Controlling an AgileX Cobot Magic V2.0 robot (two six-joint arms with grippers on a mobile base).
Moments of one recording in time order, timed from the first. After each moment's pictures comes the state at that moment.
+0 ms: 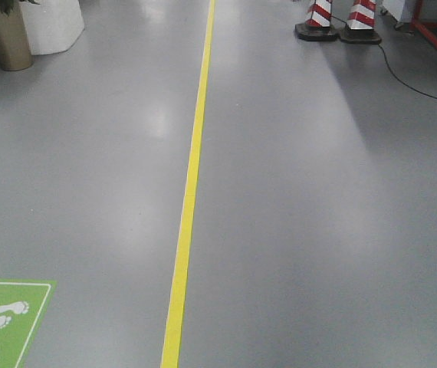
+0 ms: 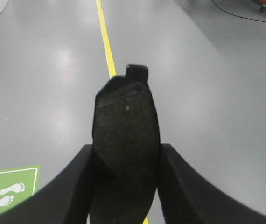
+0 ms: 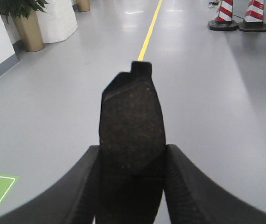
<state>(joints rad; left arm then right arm) -0.14 0.28 -0.41 -0.07 0.63 0.07 0.12 0.34 -0.40 0.05 0.43 0.01</state>
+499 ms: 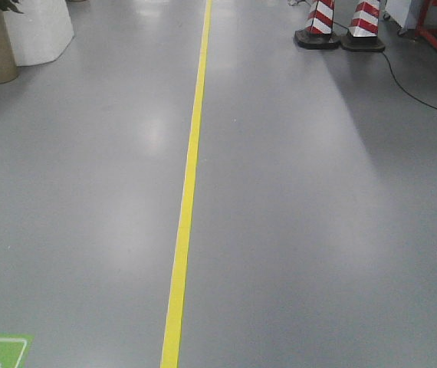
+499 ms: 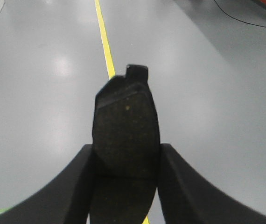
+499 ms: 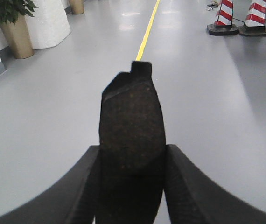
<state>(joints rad) -0.14 0.28 -0.41 -0.07 0.63 0.07 0.12 0.34 -0.40 0.05 0.43 0.01</state>
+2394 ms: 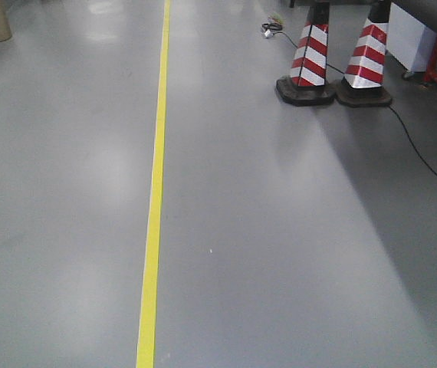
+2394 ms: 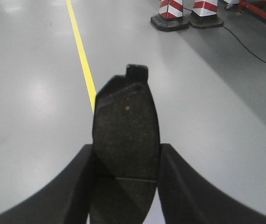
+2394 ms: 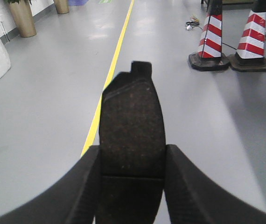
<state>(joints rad) -0.14 0.28 -0.41 -0.07 0.63 0.07 0.12 0.34 -0.40 0.05 0.43 0.01</state>
